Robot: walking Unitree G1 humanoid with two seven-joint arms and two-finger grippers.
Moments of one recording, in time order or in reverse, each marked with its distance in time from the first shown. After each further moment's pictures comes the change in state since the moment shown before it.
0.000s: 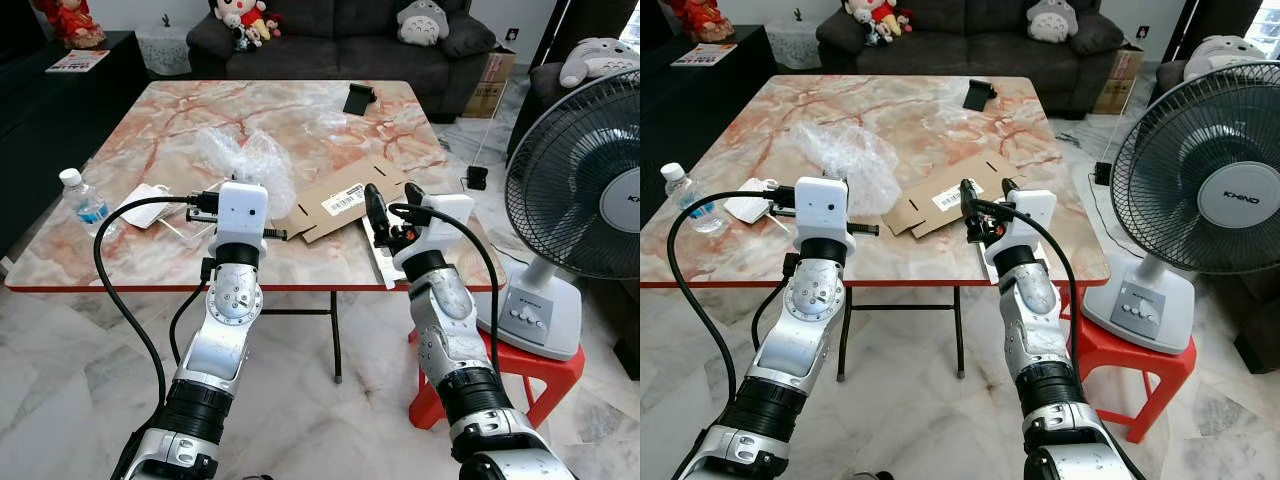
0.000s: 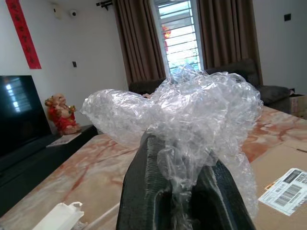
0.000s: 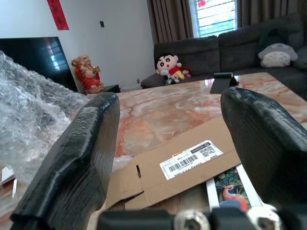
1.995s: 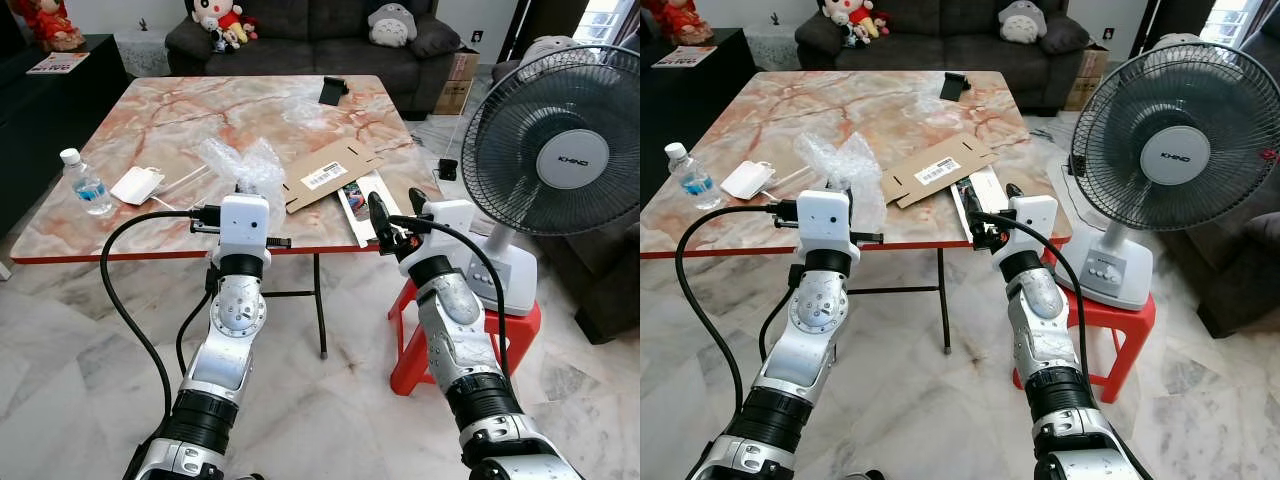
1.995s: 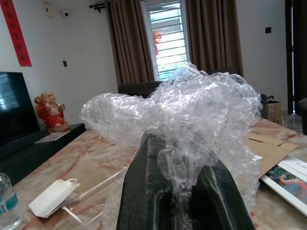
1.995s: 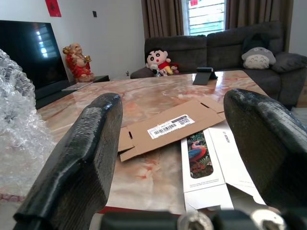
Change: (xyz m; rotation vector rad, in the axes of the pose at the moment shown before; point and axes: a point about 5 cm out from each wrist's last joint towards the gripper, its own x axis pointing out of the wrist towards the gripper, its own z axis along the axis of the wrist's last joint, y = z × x) left arm -0.009 -0.002 -0.007 -0.021 0.010 0.008; right arm -0.007 -0.010 -0.004 -0.057 0.038 0.000
